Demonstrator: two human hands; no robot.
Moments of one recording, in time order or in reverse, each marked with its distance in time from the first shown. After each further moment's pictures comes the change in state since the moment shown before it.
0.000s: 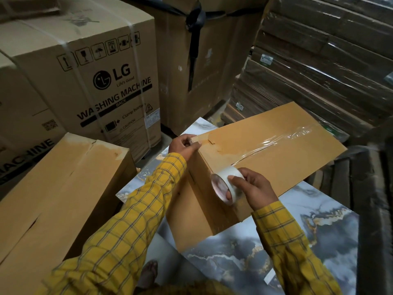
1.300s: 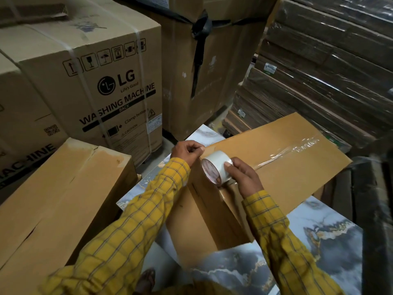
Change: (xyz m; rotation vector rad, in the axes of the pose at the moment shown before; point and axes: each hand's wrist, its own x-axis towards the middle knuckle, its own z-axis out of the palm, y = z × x) left_hand 0.018 -0.002 -0.011 0.101 -0.079 0.176; right_hand 0.062 -0.014 0.034 0.183 -0.032 -0.088
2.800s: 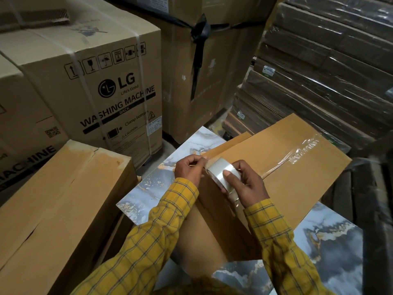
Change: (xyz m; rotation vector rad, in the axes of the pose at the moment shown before) left_hand -0.070 0.040 0.027 -0.302 0.242 -0.258; right_hand -0.026 0.000 -0.008 -0.268 0.069 -0.140
